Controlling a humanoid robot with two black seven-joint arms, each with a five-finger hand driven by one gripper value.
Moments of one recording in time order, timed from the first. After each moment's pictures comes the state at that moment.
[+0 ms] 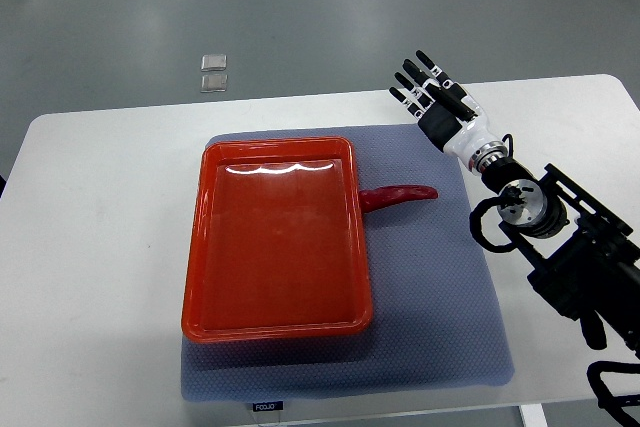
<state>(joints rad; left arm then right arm) -0.02 0.00 0.07 -0.21 0.12 0.05 -0.02 0.58 -0.08 1.06 0.88 -0.17 0.13 0.14</state>
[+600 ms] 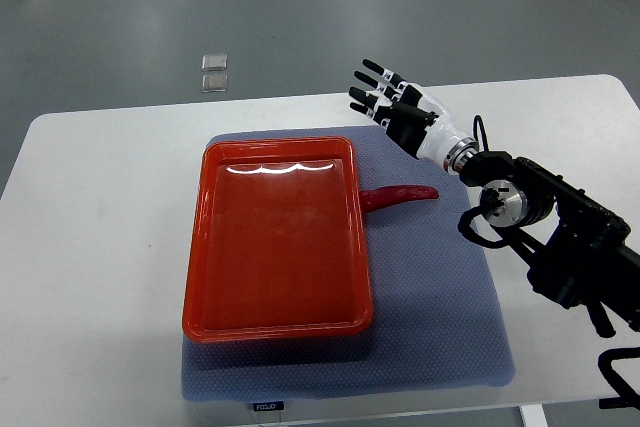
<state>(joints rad) -0.02 0.00 0.07 -0.21 0.12 0.05 -0.02 0.69 -0.15 0.78 0.90 -0.40 0.17 0.12</state>
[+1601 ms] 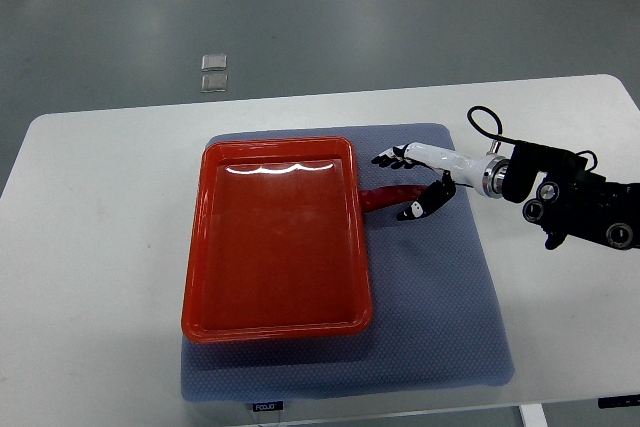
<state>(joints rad) -0.02 0.00 0.07 -0.21 0.12 0.05 -0.02 0.95 -0.46 0.06 1.08 -1.01 -0.03 0.11</state>
